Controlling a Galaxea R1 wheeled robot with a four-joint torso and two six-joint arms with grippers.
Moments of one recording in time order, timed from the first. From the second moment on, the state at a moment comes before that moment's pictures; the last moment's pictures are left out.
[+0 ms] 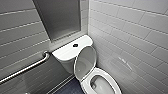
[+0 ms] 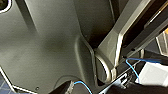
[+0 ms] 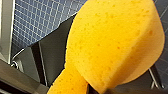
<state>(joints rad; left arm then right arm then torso) 1.37 2.51 -1.67 0.82 0.43 -0.63 -1.51 2.49 -1.96 -0.04 0.31 0.24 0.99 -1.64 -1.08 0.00</state>
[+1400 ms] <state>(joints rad) 1.40 2.76 -2.15 -0.07 0.13 0.20 -1.46 2.29 -1.66 0.06 0.29 0.19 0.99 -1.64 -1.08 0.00</state>
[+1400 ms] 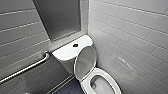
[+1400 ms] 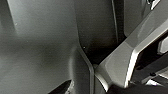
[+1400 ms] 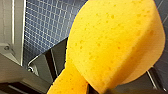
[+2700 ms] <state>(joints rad) 1.44 2.86 -2.25 -0.05 0.12 0.26 -0.91 2.23 -1.44 0.07 0.12 0.18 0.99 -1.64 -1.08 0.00</state>
